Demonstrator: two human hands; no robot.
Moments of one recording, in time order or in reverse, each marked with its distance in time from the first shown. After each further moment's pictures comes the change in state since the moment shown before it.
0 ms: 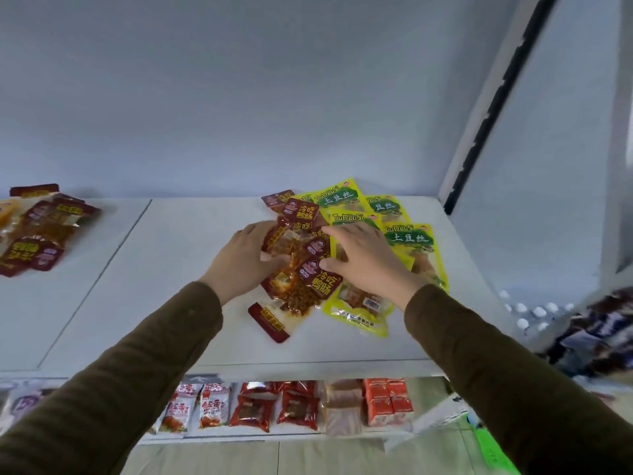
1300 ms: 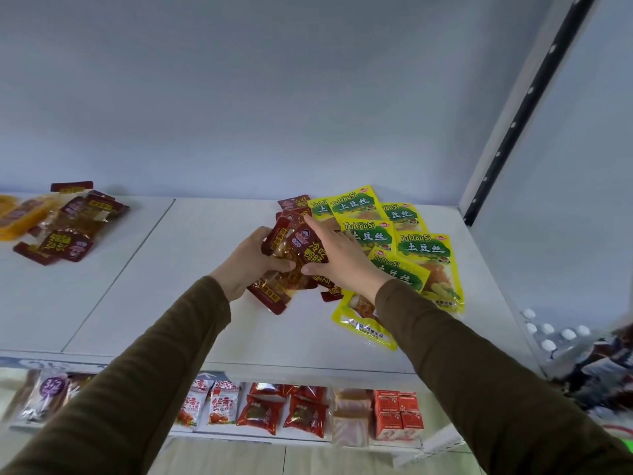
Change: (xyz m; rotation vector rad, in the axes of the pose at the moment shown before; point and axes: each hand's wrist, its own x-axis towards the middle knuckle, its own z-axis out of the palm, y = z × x) left_hand 0.010 -0.008 0.007 -0.741 -0.111 -0.372; right_hand 0.045 -0.016 0.036 0.229 -0.079 -0.138
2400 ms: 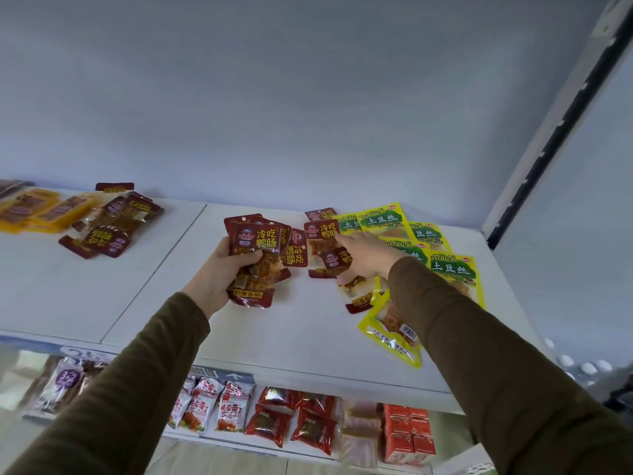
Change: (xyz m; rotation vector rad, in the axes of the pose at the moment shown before) left_hand -0.032 -0.025 -0.070 -0.528 0.227 -0.094; right_hand 0.051 0.001 -0.023 -0.338 -0.362 0.175
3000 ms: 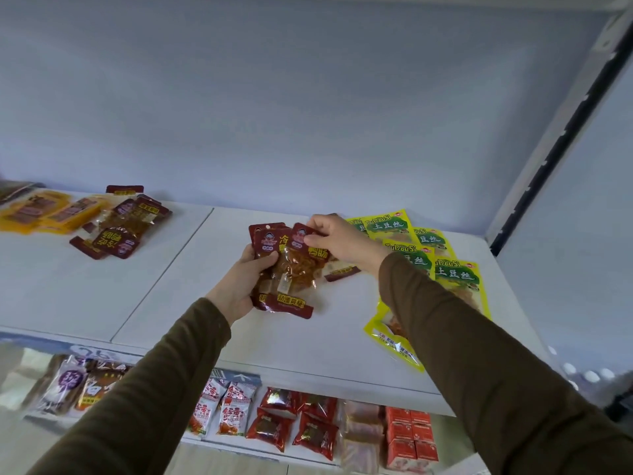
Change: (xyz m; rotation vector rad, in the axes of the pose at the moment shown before) left_hand -0.011 -0.008 0.021 -0.141 -0.093 -0.070; right_hand -0.003 -0.059 -0.023 0.889 0.194 -0.270
